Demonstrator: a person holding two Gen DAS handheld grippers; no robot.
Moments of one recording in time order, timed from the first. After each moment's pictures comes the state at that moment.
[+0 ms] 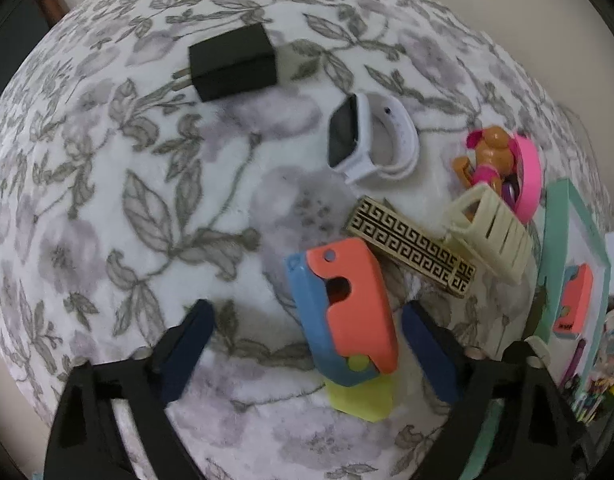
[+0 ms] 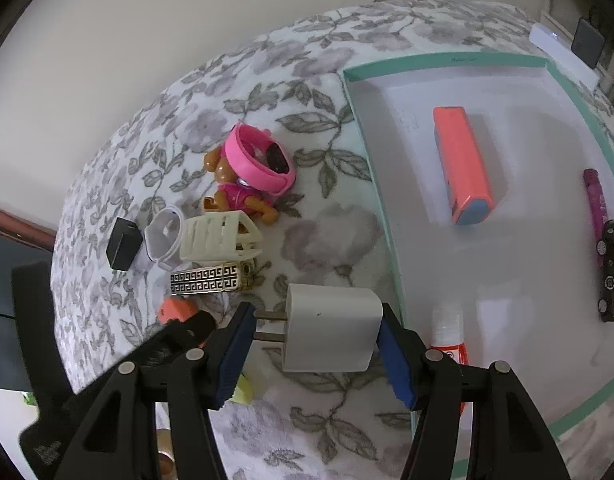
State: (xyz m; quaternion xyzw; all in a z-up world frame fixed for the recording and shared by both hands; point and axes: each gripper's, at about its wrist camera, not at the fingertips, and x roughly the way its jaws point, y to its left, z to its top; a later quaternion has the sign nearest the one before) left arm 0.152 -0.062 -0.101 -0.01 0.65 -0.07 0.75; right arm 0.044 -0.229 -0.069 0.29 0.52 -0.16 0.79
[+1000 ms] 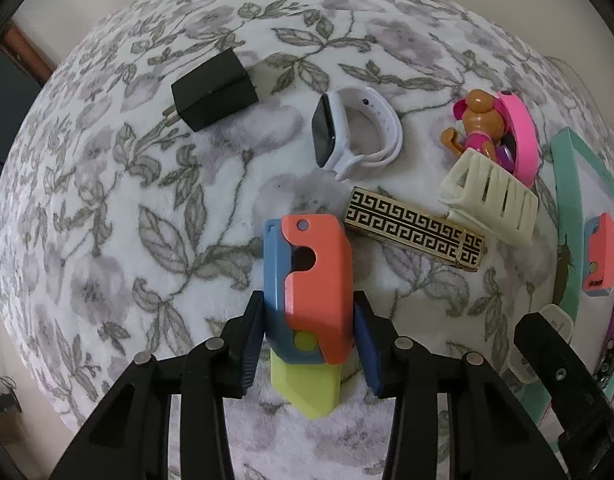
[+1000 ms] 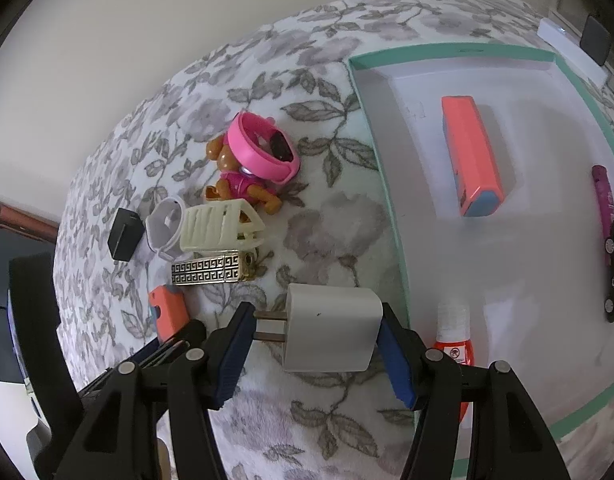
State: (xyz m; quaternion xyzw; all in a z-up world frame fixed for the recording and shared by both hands) left arm 0.133 -0.090 -0.090 0.09 0.63 -0.09 0.77; right arm 0.048 -0.225 -0.074 0.29 0.53 -0.14 0.78
